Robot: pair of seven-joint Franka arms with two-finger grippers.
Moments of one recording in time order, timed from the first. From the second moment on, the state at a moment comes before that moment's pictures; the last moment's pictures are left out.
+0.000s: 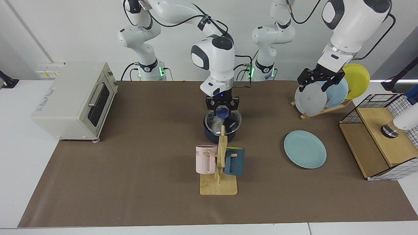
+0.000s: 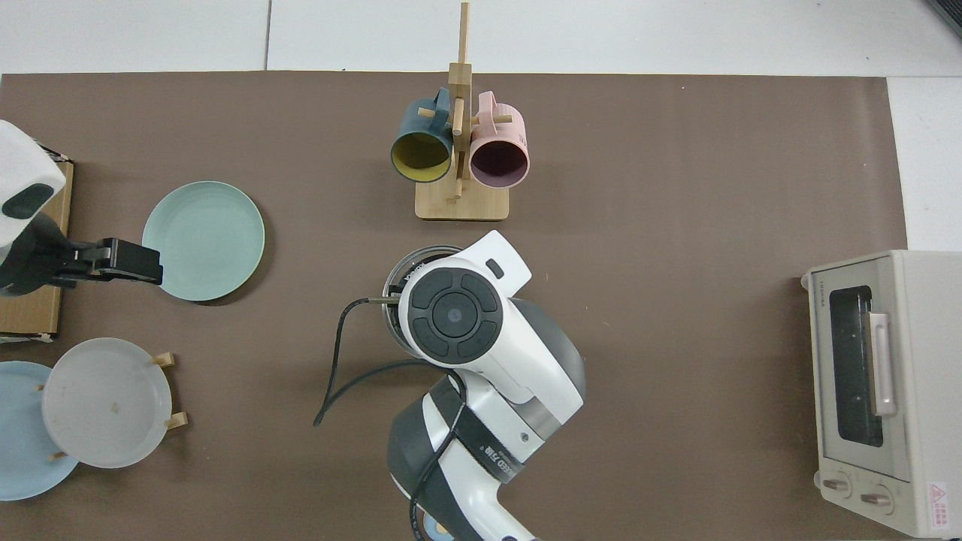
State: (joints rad) left arm 0.05 -0.03 -0.09 -1.64 -0.03 1.59 -0.02; right arm 0.66 0.34 0.01 -1.63 -0.05 2.13 0.83
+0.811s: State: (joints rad) left arm 0.05 -0.03 -0.09 -1.64 -0.03 1.59 -0.02; right arm 0.70 0.37 0.01 -1.65 -0.10 2.15 0.83
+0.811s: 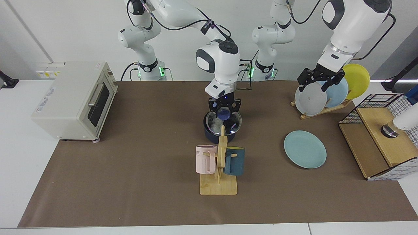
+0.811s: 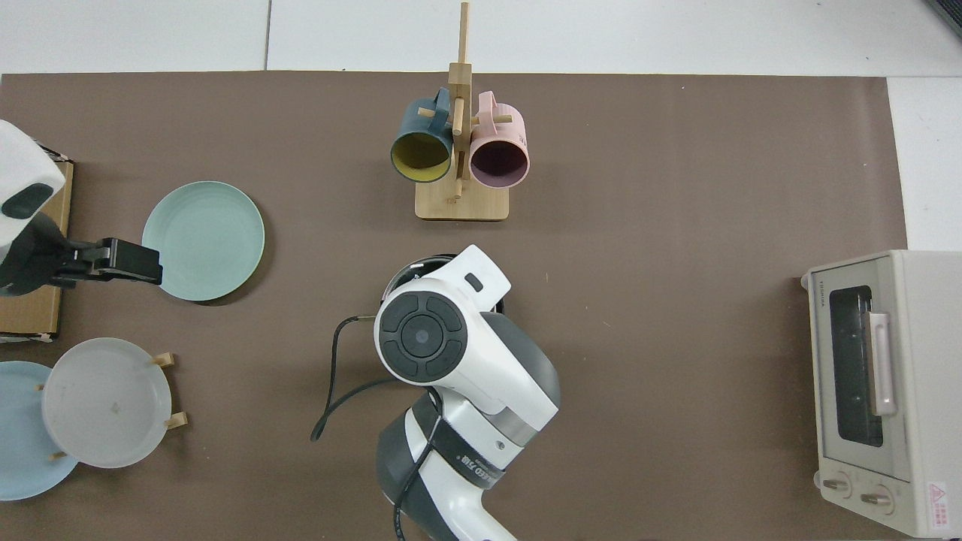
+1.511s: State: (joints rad) left arm 0.05 -0.03 -0.09 -1.64 -0.03 1.59 -0.02; right arm 0.70 0.36 0.01 -1.67 -0.16 2.16 0.83
